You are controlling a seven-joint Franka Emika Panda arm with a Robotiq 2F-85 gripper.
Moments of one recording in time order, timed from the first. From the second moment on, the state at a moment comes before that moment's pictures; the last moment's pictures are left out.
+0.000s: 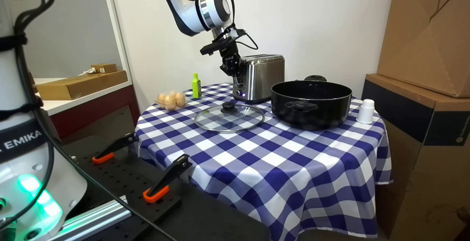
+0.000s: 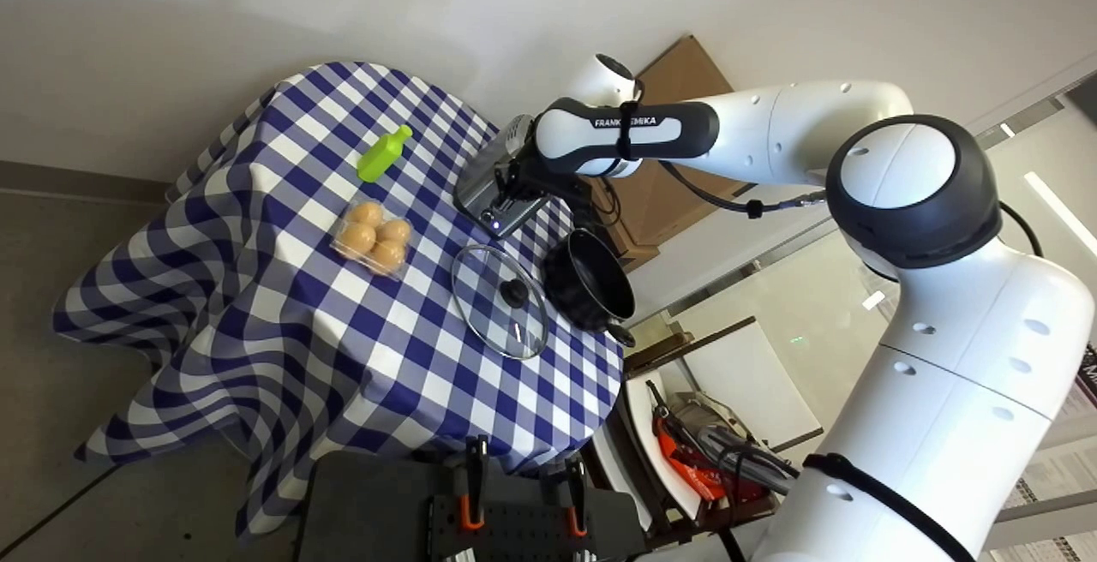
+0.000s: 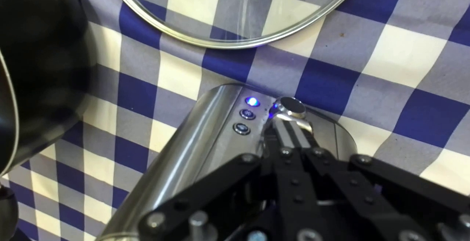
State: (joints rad) arm 0.20 0.62 -0.07 -1.79 -0.36 2.45 0.39
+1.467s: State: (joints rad) arm -0.01 0.19 -0.01 -2.08 -0.05 2.11 0.05
